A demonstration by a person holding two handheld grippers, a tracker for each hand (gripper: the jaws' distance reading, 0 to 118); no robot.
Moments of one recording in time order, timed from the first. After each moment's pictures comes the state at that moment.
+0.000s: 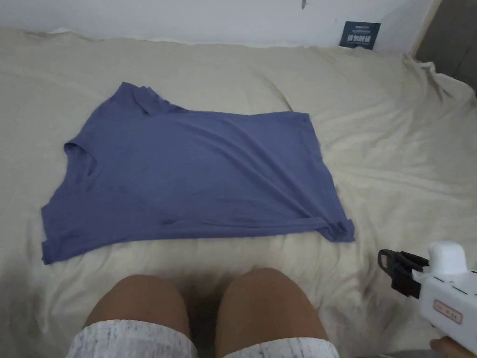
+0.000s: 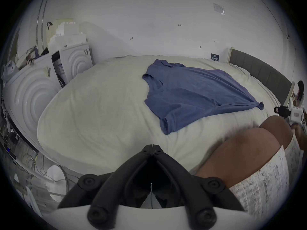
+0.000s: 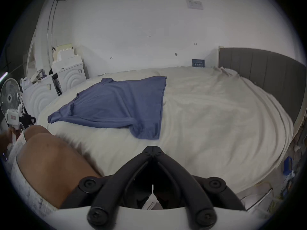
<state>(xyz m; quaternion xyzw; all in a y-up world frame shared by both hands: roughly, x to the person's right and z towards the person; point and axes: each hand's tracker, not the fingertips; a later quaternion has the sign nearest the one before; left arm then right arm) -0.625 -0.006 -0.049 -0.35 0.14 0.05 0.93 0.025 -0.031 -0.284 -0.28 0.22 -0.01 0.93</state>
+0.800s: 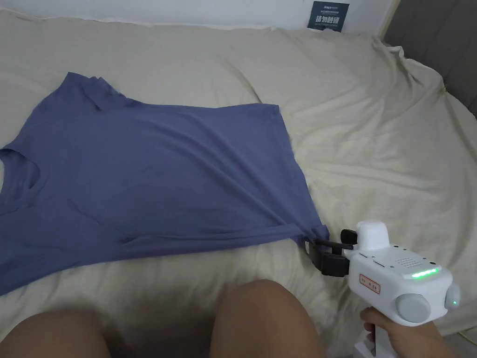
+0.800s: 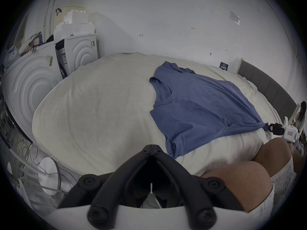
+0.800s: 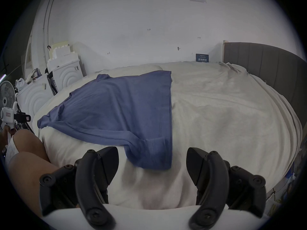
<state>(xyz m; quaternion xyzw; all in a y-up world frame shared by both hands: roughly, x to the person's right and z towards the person) -0.659 0.000 -0.100 -0.34 0.17 0.10 0.92 -0.035 -0.047 -0.363 -0.29 0.23 0.01 0.93</state>
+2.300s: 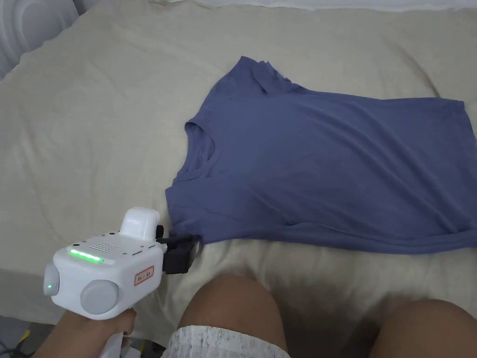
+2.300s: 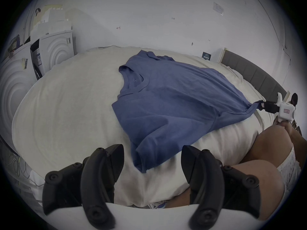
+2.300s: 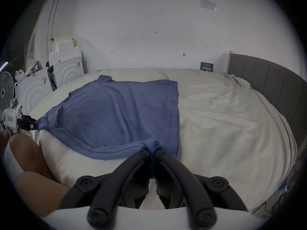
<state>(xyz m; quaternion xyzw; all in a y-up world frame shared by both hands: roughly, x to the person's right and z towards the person) -0.642 -0.050 -0.157 -0.36 0.07 0.09 0.92 -0.067 -0.031 -0.381 -0.27 0.23 0.05 0.93</state>
